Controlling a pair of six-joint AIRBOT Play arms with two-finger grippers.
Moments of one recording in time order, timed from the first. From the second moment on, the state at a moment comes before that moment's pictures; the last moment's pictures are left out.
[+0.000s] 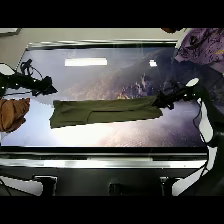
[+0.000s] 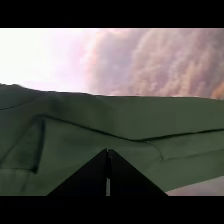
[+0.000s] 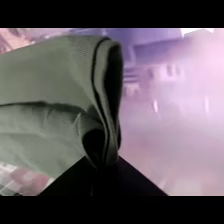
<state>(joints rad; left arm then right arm) 0.14 -1.69 1.67 1.04 -1.30 -1.57 -0.20 -1.87 1.59 -0.94 1.39 1.49</state>
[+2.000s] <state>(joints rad) -0.45 -1.92 1.88 0.84 -1.20 -1.65 -0.15 -1.20 1.60 -1.14 1.48 1.86</state>
